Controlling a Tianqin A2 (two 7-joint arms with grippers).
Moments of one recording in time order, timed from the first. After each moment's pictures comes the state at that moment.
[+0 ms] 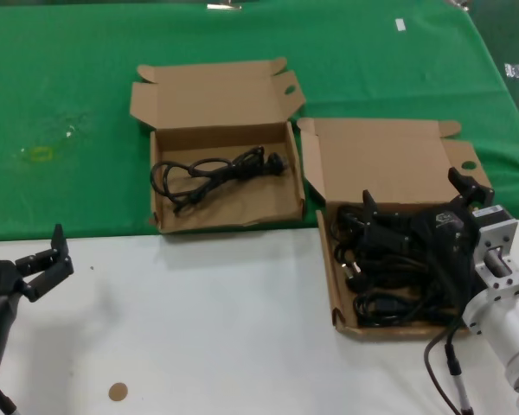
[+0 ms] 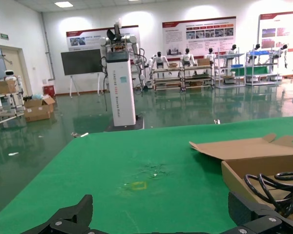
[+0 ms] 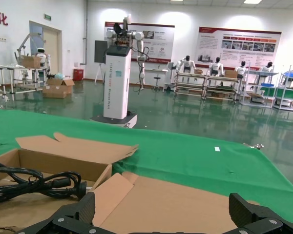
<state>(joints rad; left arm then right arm) 0.00 -0.30 1.60 -1.60 -1.80 0.00 0.00 0.04 0.30 -1.62 1.57 1.78 -0.03 -0.02</state>
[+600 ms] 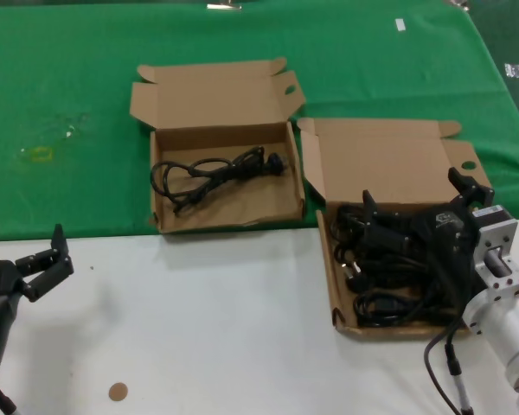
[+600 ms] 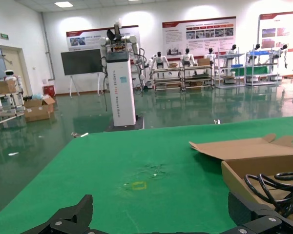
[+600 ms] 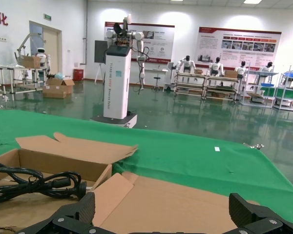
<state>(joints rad) 0.00 -0.30 1.60 -1.60 -1.80 0.00 0.00 0.04 0.30 -1.62 1.57 1.78 -0.03 -0.02</state>
